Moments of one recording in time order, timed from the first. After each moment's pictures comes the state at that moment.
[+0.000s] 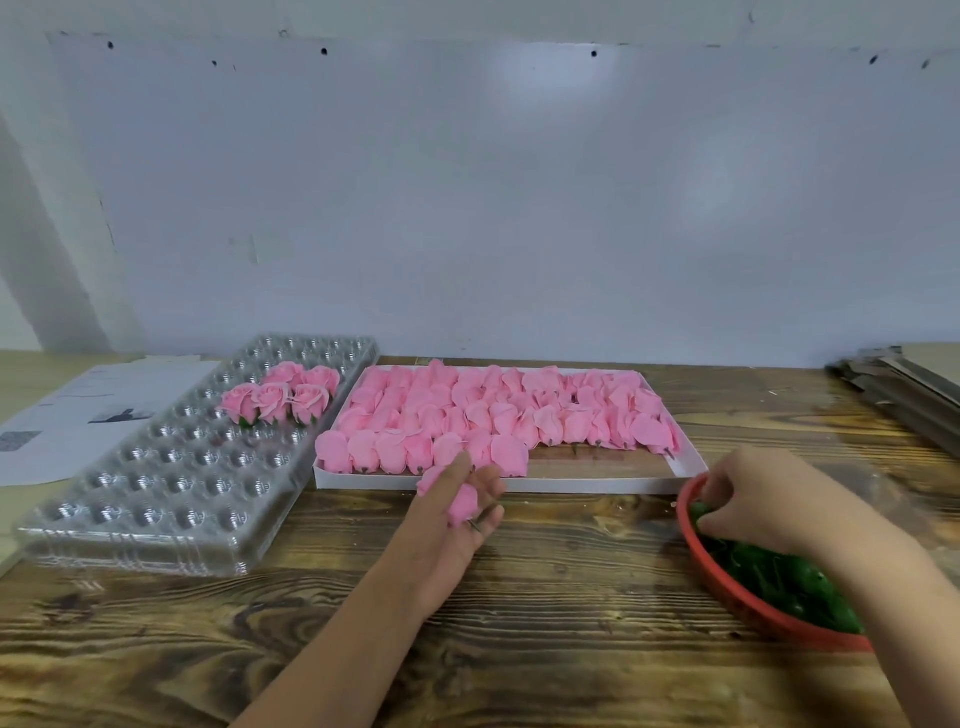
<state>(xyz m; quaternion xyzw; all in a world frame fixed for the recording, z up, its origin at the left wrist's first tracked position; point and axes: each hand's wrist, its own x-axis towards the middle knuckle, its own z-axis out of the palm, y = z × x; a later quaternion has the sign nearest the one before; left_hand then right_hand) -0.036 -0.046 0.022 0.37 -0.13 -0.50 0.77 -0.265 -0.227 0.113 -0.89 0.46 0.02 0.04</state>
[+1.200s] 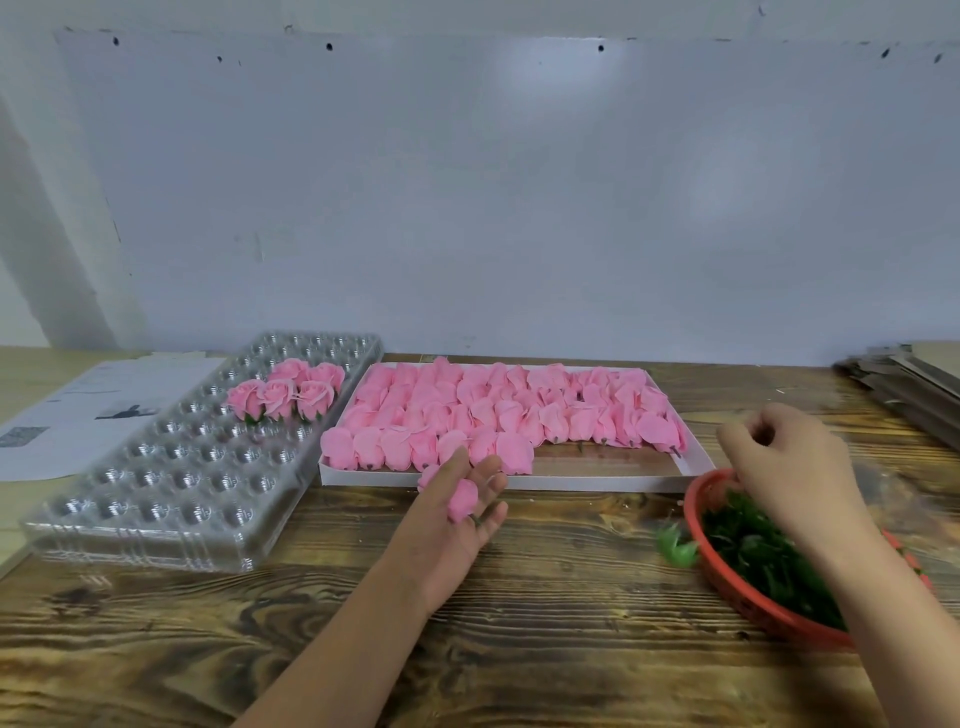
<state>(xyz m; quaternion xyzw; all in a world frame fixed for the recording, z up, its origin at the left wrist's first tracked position) -0.032 -0.046 0.019 0.34 -0.09 -0.50 0.79 -0.262 -0.235 0.094 -0.77 0.47 -0.38 0.20</state>
